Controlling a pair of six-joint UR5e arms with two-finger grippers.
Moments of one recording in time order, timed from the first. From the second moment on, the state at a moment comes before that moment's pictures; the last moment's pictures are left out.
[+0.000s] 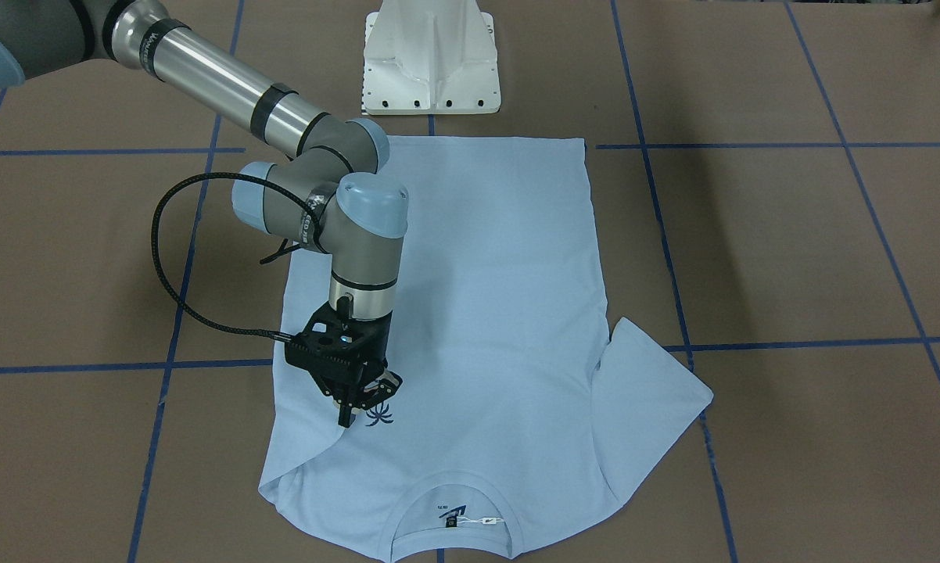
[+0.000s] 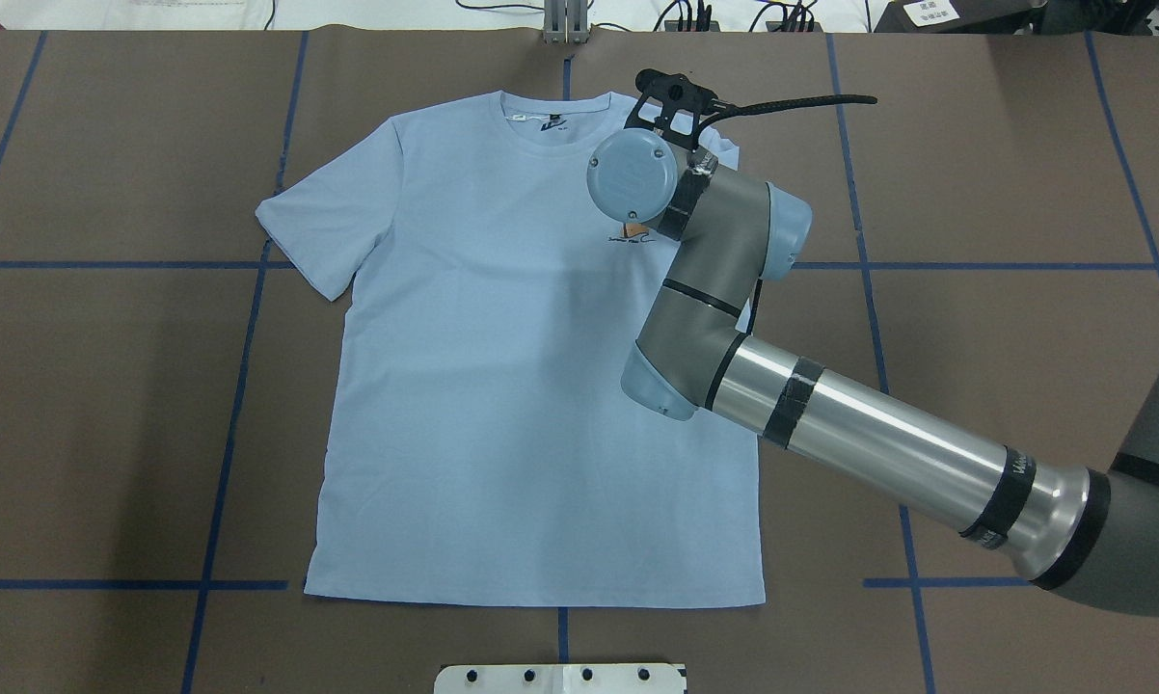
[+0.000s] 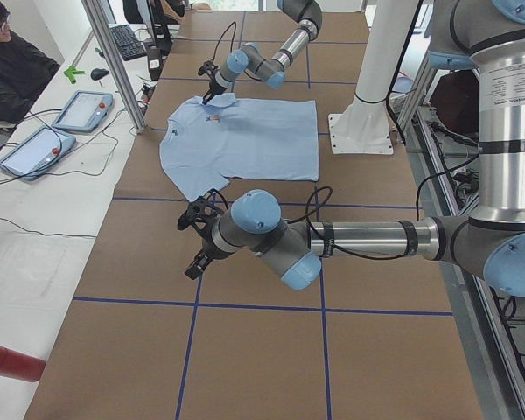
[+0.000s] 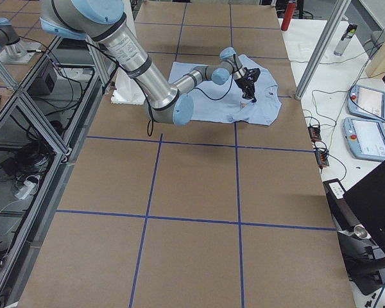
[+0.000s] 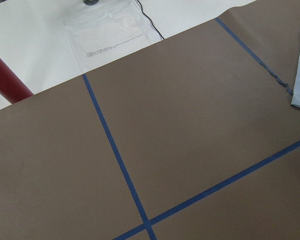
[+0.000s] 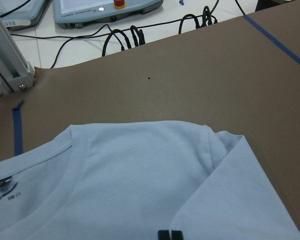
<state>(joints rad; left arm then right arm) -1.60 -1.46 -1.65 -2.36 -2.37 -0.06 0.63 -0.66 1.13 -1.28 1.33 1.54</state>
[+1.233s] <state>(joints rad) -1.50 -1.54 -1.65 -2.45 -2.36 -0.15 0.82 -0.73 1.33 -1.32 1.67 1.17</state>
